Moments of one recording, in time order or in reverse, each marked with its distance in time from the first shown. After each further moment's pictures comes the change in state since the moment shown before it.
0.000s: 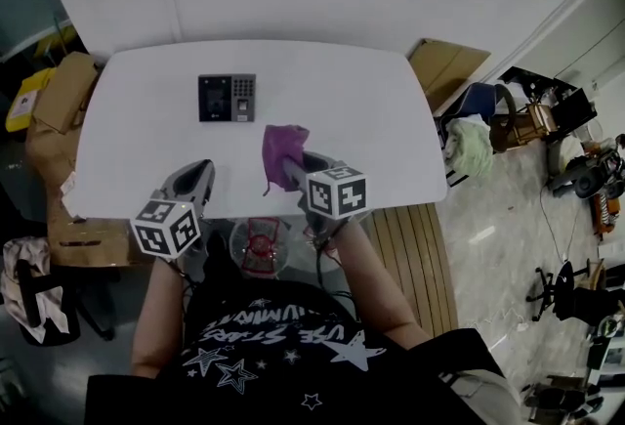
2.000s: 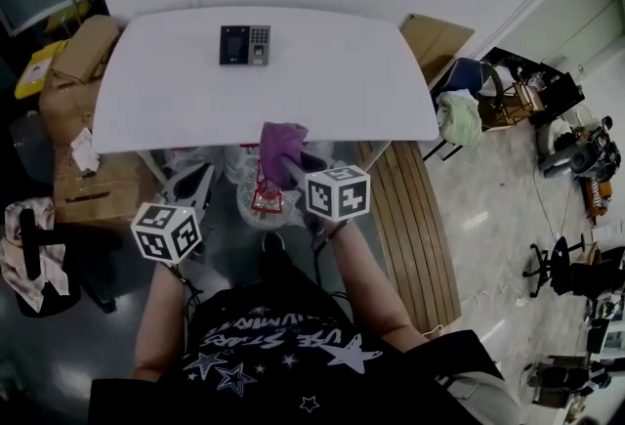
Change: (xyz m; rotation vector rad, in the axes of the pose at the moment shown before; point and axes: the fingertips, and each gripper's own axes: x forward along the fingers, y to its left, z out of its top) left arm -0.195 -0.059 -0.089 -0.003 -0.005 -0.035; right arm -0.109 0.161 -0.111 0.022 -0.031 -0.024
